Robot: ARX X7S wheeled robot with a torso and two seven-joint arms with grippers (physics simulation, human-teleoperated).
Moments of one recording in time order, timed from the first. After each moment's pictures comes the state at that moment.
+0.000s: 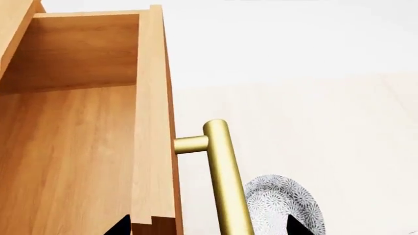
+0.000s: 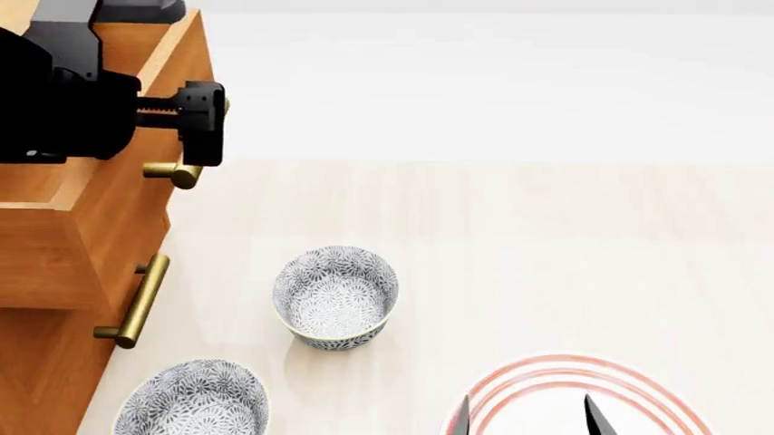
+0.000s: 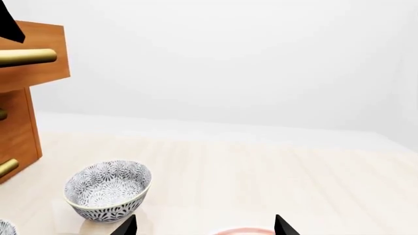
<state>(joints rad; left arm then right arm) -1.70 -0.03 0.11 -1.30 -0.02 -1.00 0.24 -0.05 0.39 -0.26 -0.59 0.32 0.40 0.43</state>
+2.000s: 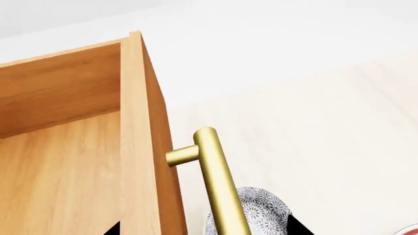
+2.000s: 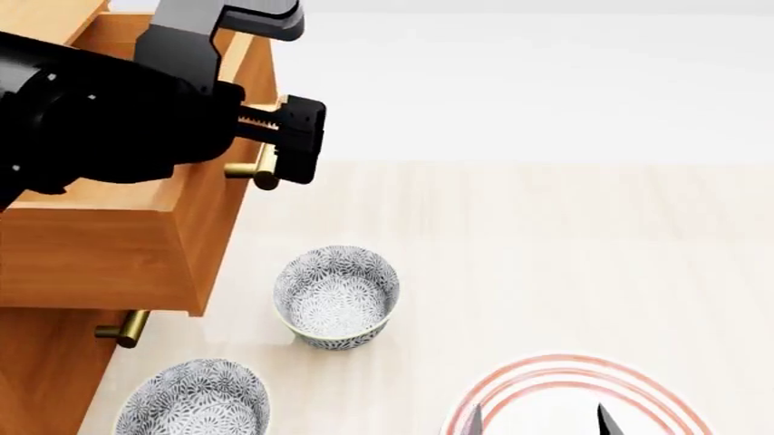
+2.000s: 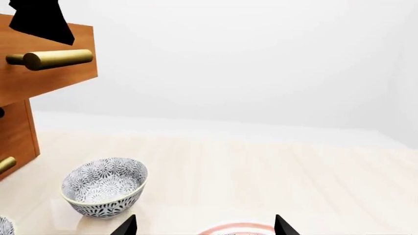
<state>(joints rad) -1.73 -0.03 1.49 -1.15 -1.57 -0.74 -0.17 -0.08 0.43 -0.25 -0.59 0.36 0.36 0.44</state>
